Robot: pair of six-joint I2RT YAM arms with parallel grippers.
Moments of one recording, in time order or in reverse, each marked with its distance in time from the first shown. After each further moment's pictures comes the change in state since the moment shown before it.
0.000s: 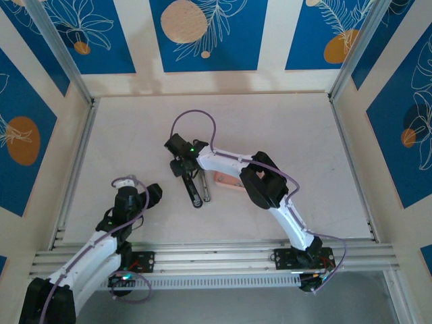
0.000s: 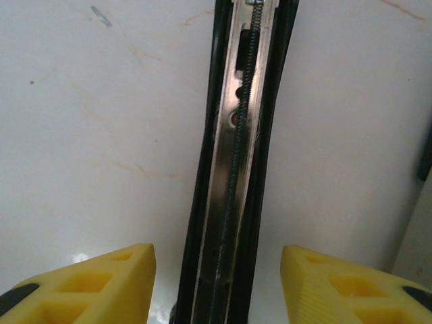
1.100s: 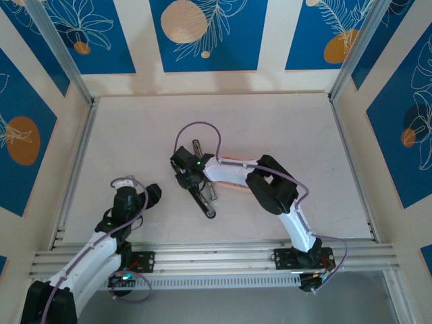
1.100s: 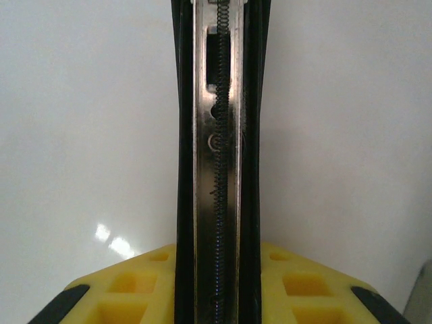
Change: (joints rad) left arm 0.014 -0.027 0.000 -0.022 0.015 0.000; right arm 0.058 -0.178 -0.346 0.169 -0.051 -0.003
